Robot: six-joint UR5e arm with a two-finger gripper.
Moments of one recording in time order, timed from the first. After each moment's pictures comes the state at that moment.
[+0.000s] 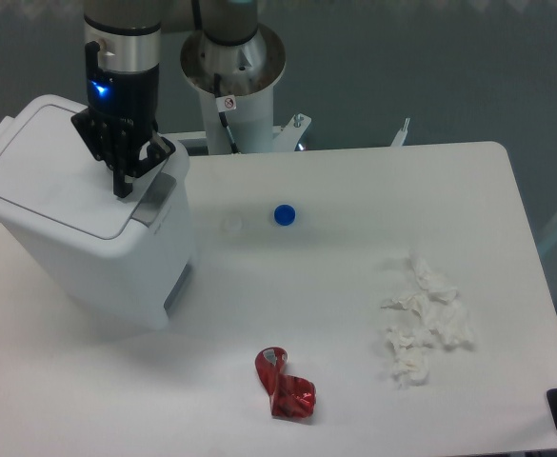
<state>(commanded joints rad) 2.18 -1.53 -1.66 -1.17 1.34 0.60</state>
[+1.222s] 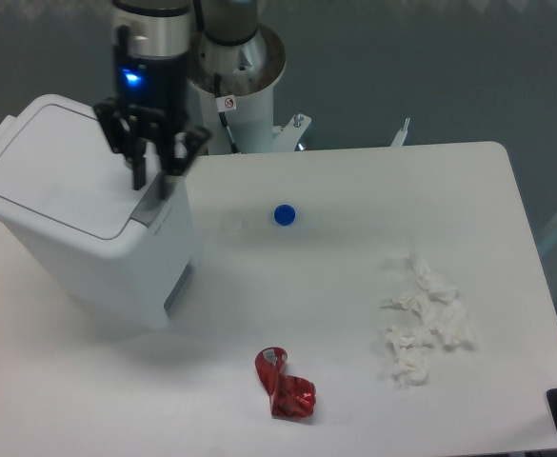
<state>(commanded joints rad) 2.44 -1.60 -1.61 -1.14 1.34 0.70</state>
